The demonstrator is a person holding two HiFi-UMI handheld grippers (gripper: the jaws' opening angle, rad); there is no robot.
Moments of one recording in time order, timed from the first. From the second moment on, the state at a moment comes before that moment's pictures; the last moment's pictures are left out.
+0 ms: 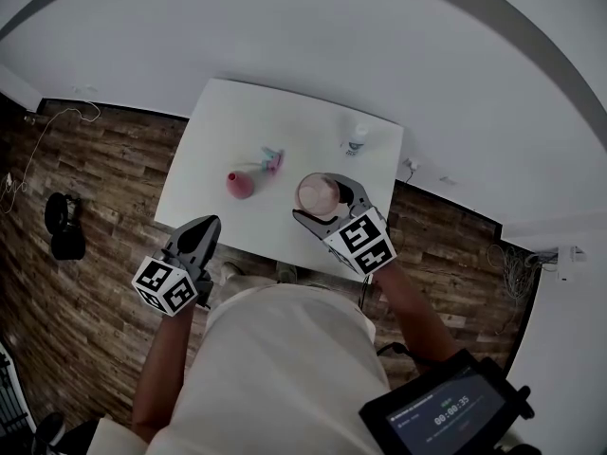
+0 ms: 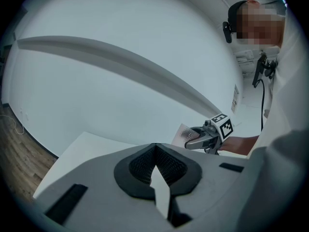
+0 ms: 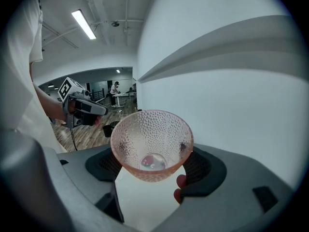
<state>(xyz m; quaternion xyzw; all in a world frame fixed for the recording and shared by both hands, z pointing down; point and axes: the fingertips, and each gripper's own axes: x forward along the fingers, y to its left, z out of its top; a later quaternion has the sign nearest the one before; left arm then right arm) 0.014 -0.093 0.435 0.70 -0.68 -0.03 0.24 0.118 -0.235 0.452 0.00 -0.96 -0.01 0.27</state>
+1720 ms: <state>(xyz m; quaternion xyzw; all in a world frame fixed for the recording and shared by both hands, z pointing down) 0.028 -0.081 0.456 0.67 -0.69 -0.05 0.28 0.130 -0.232 0.493 -0.01 -0.96 -0.01 0.30</state>
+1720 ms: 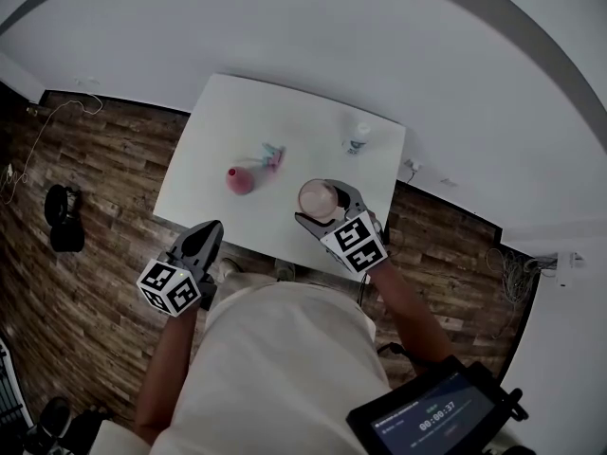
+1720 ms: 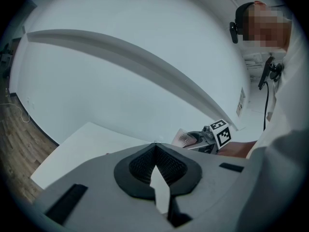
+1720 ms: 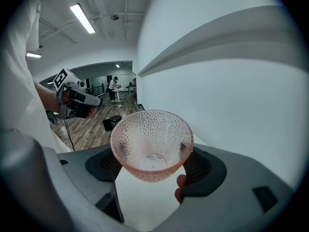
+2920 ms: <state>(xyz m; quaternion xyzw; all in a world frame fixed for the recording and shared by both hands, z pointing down) 0.035 -0.090 0.481 0.66 -0.69 -0.01 0.30 0.130 -0.243 0.536 -0.01 -0.95 0.01 0.31</state>
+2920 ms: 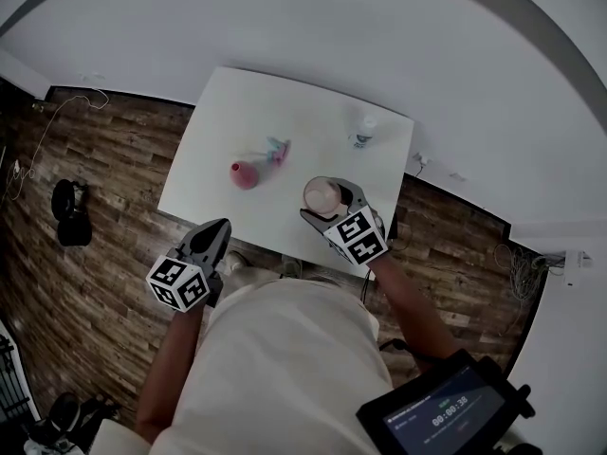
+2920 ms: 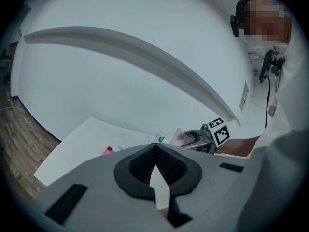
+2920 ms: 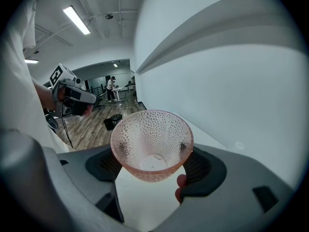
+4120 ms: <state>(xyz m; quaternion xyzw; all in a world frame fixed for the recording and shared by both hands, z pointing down) 0.023 -0.078 0.499 0.64 -0.70 0.00 0.31 0.146 -0.260 0.587 0.03 -0.94 0.04 0.34</state>
